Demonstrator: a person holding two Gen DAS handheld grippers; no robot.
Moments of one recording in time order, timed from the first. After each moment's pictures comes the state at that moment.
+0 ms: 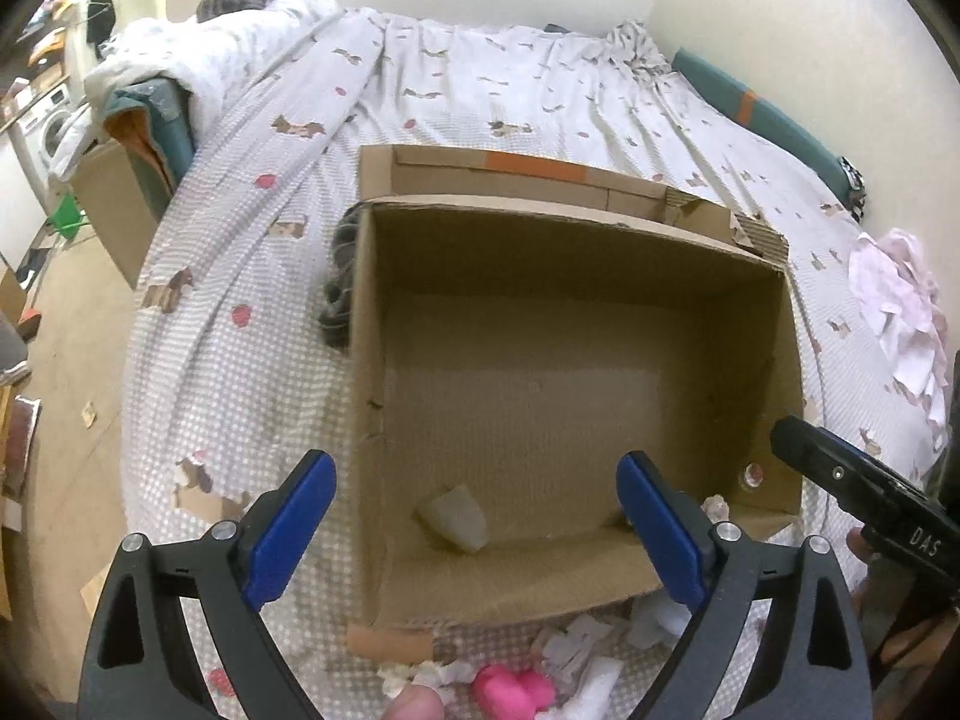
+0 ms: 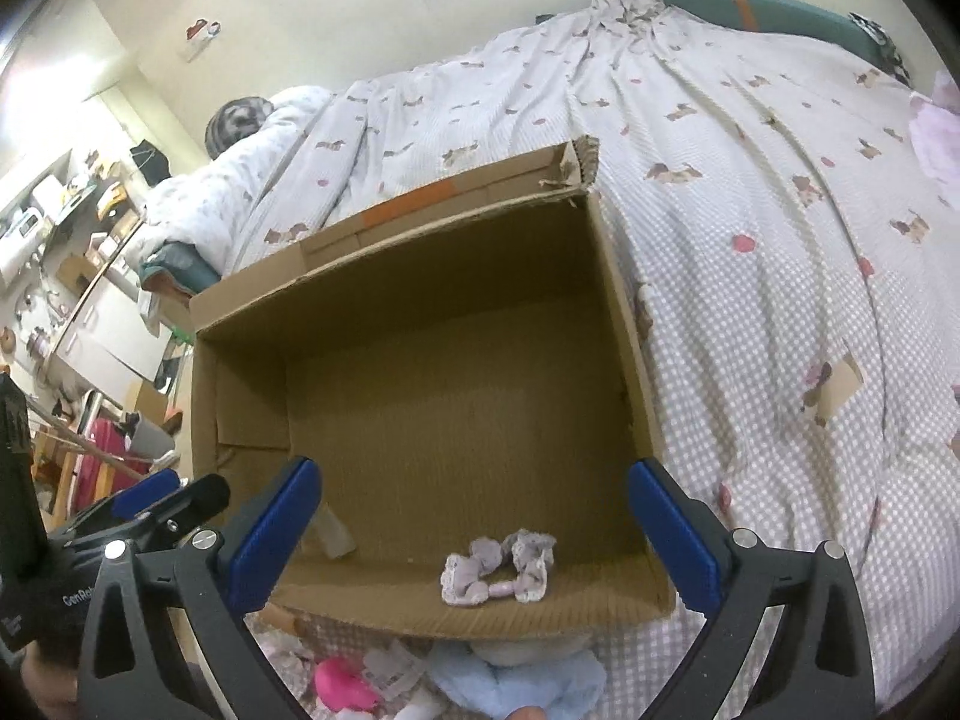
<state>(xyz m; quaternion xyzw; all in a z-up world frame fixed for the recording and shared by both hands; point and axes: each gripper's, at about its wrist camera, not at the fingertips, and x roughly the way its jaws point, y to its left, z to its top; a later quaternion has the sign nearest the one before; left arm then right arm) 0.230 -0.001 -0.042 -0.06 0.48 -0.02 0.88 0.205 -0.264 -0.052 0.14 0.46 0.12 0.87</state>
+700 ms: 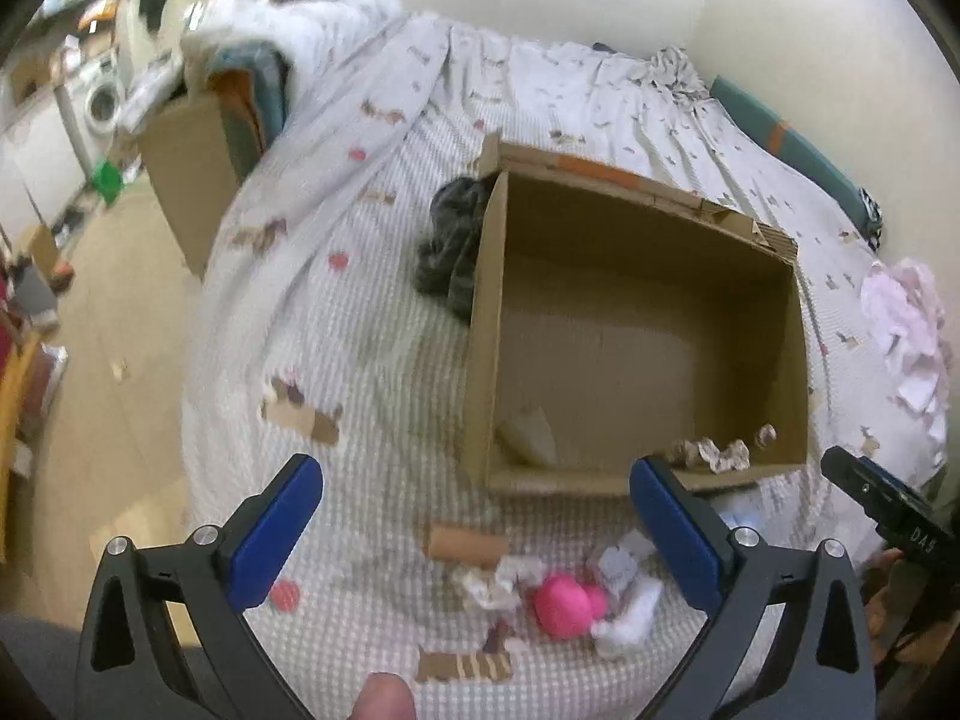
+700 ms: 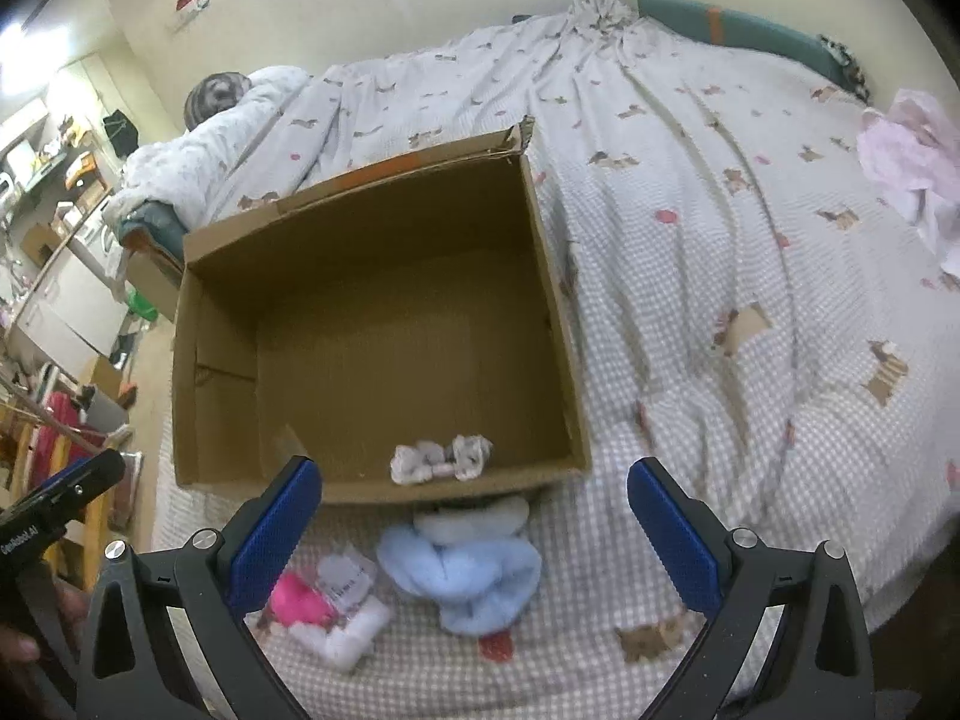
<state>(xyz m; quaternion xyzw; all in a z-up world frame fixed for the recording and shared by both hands) 0.148 0.050 -0.034 -0.10 0.48 0.02 0.87 0.141 -0.270 -0.041 0.09 0.47 0.07 0.88</state>
